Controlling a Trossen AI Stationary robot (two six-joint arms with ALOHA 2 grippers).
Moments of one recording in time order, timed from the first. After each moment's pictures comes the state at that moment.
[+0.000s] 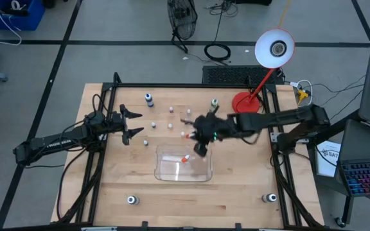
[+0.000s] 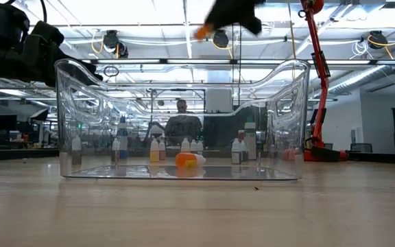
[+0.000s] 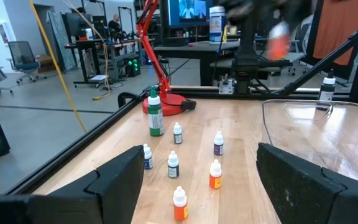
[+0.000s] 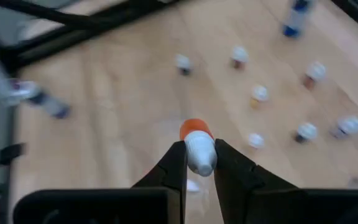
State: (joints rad) left arm 0.41 0.29 0.01 0.26 0.23 0.04; right arm 0.12 1.56 1.40 -0.57 0.19 0.45
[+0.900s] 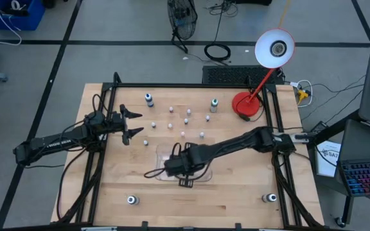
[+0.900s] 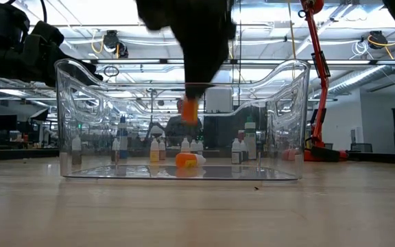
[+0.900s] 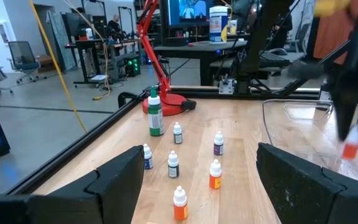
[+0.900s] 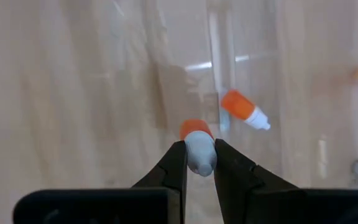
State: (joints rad) left arm 0.41 0.29 0.01 0.26 0.23 0.04; right arm 0.27 2.28 2.11 -1.24 0.12 0.41
